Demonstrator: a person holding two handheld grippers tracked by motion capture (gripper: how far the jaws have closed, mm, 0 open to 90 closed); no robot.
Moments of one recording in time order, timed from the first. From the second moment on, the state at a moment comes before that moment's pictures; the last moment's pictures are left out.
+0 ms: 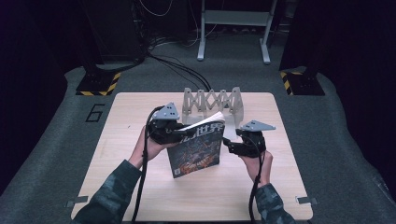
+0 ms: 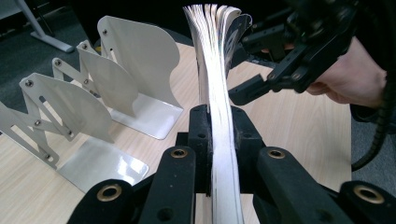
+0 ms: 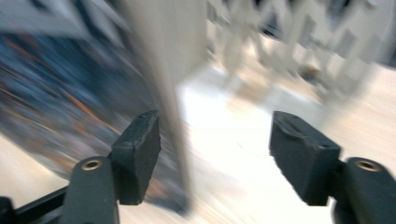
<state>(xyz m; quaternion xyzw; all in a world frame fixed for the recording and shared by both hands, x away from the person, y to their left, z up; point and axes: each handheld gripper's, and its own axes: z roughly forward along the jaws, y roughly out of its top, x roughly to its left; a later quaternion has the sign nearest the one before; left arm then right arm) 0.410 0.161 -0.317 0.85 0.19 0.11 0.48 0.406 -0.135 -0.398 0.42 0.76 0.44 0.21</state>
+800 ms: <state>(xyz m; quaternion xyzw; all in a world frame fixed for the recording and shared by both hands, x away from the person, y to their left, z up) 0.398 0.155 -0.313 0.85 0.20 0.12 0.46 0.425 -0.204 -0.525 0.55 0.73 0.31 0.23</state>
